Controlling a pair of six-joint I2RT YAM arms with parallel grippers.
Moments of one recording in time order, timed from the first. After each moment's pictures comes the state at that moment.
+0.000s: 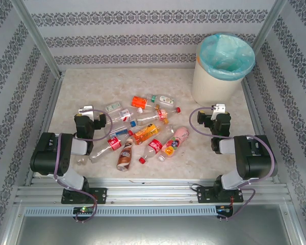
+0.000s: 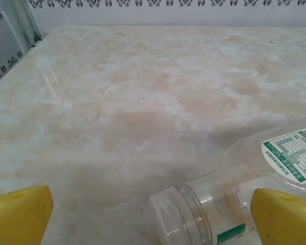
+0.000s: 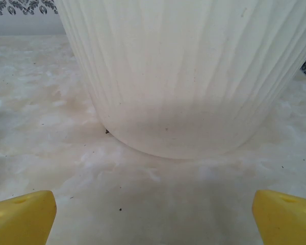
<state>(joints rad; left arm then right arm) 0.00 1.59 0.36 0.89 -0.15 -0.03 0.00 1.53 0.36 0.82 0.05 0.05</state>
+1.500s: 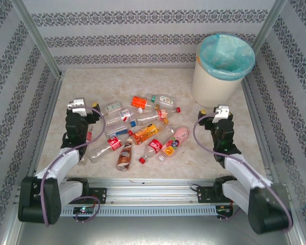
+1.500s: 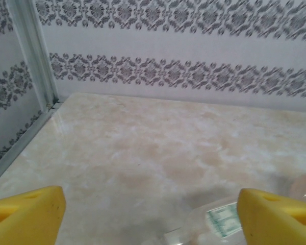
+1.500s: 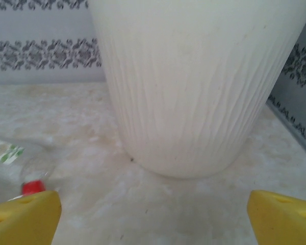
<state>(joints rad) -0.03 1.05 0.46 0.42 -0.15 -0.09 0.16 0.92 0.33 0.34 0.20 0.09</state>
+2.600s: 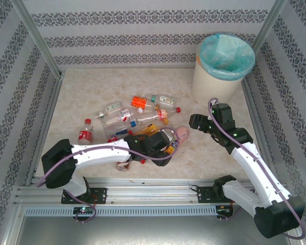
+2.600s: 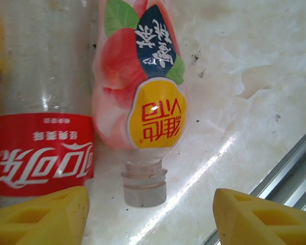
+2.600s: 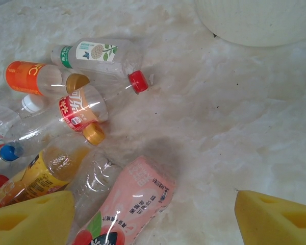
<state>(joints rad) -1.10 1.59 1.08 -0.51 -0.07 -0.40 0.28 0.93 0.83 -0.64 -0.03 0.47</state>
